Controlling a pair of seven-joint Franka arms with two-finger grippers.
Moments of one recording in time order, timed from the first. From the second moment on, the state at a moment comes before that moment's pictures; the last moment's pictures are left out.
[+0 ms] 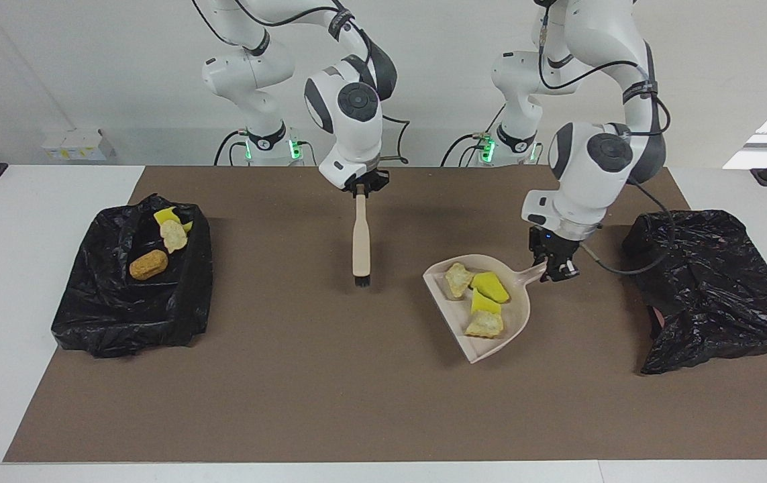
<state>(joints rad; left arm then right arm) -0.15 0.17 -0.04 -1.89 0.02 2.09 1.12 0.47 -0.01 0.18 -2.12 0.14 1.88 0.58</state>
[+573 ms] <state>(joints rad) 0.08 0.18 -0.04 -1.73 0.01 1.90 1.51 0.59 -0.06 0.18 -2.23 0.19 1.99 0.65</state>
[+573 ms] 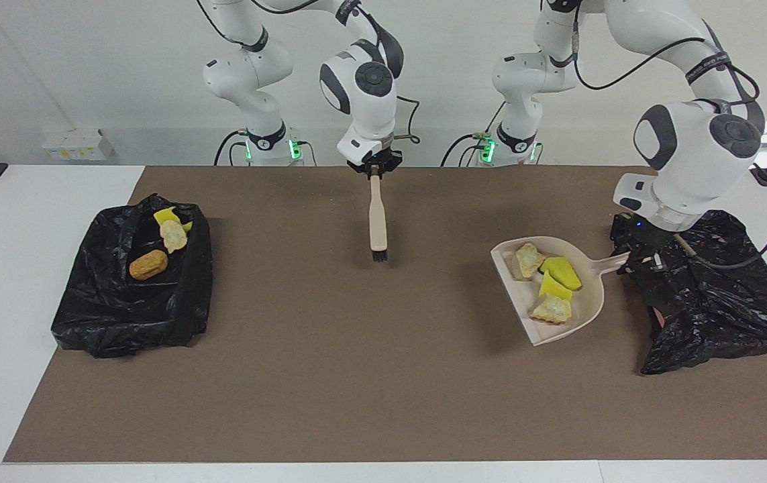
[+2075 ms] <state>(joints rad) 0.46 0.24 -0.05 -1.57 0.50 1.93 1.85 0.69 0.00 0.17 -2.27 0.19 2.01 0.76</state>
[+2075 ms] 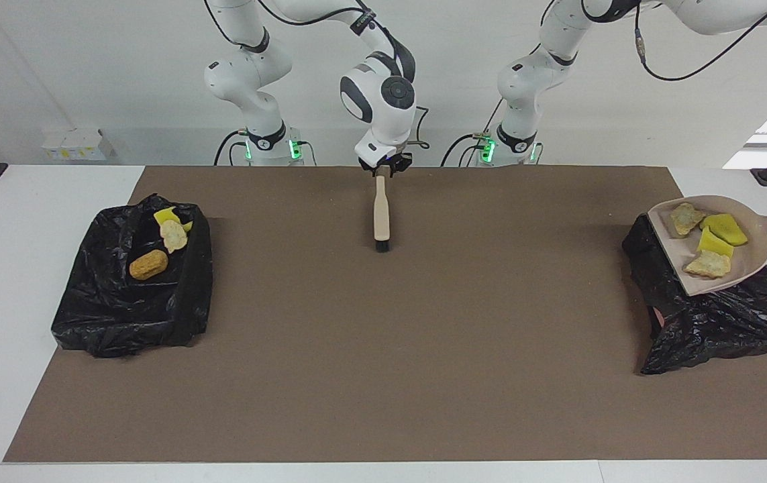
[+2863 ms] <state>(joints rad) 0.42 0.24 -0.05 -1.57 0.85 2.08 1.71 0.35 -0.02 0.15 -2.08 0.18 2.03 0.61</state>
